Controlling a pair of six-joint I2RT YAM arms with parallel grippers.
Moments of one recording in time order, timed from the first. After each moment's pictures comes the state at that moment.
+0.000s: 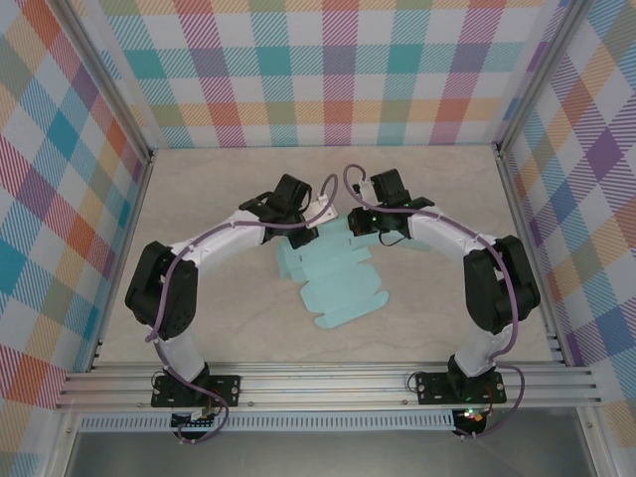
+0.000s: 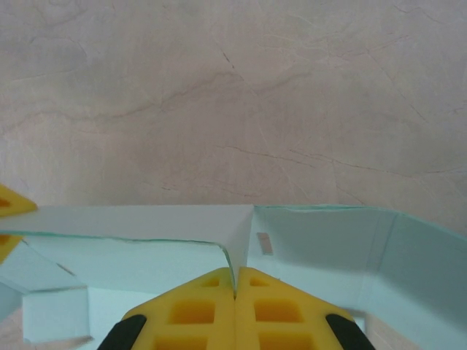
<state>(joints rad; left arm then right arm) -0.59 1.77 1.33 -0.48 0.06 0.60 0.46 1.74 1.22 -0.36 -0.29 0.22</state>
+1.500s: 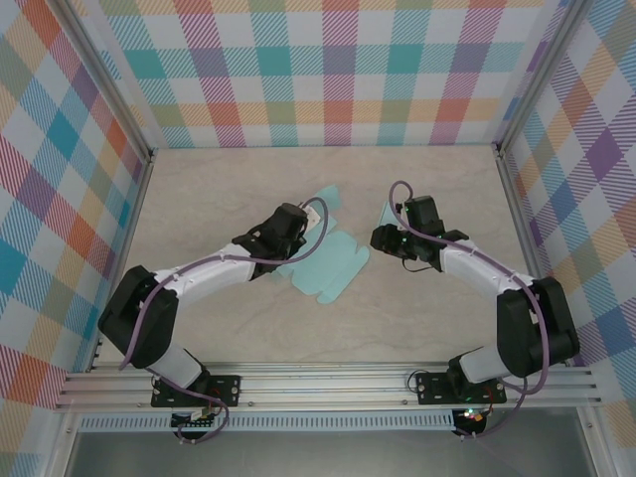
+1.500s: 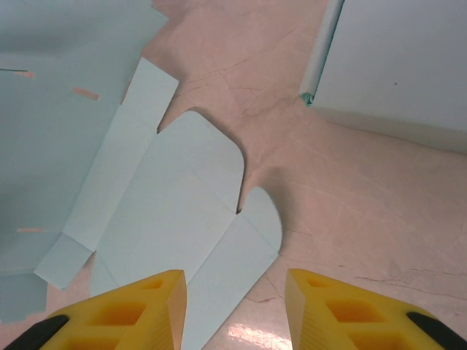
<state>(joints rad) -0.69 1.54 0.97 -0.17 -0.49 0.42 0.35 1.45 0.85 -0.26 -0.28 0.58</state>
